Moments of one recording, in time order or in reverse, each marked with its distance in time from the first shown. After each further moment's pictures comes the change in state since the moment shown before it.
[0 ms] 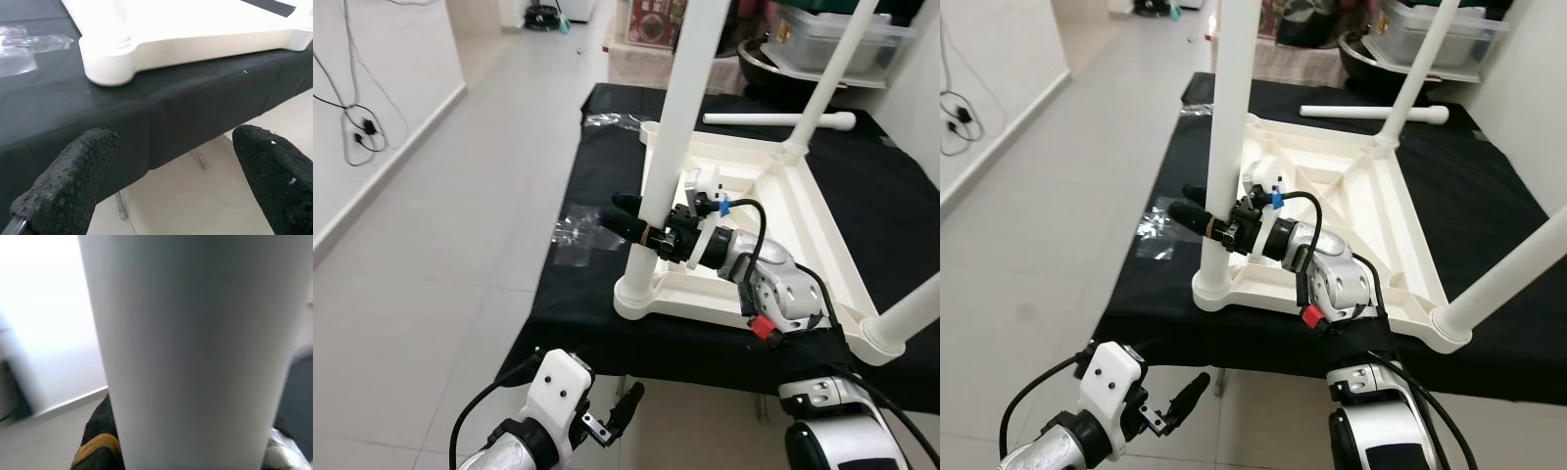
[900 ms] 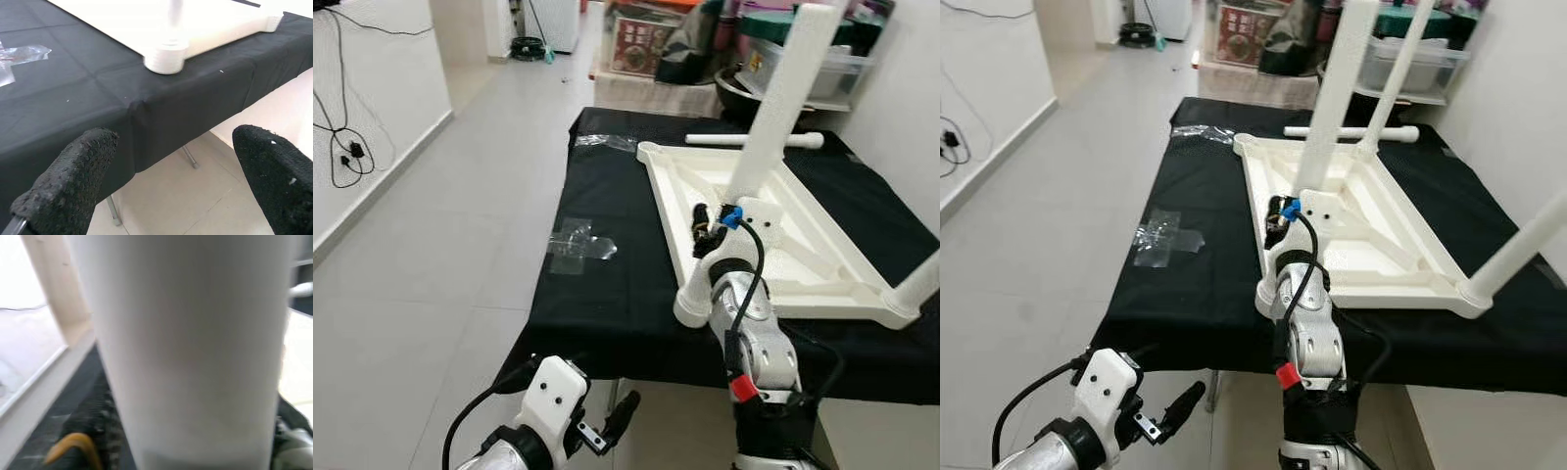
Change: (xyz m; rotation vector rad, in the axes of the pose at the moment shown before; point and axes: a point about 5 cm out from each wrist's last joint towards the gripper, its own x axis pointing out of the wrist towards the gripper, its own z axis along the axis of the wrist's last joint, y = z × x) left arm 0.002 0.002 0.002 0.001 -0.011 -0.009; right arm -0.025 -0.002 -0.011 0.051 -0.099 -0.752
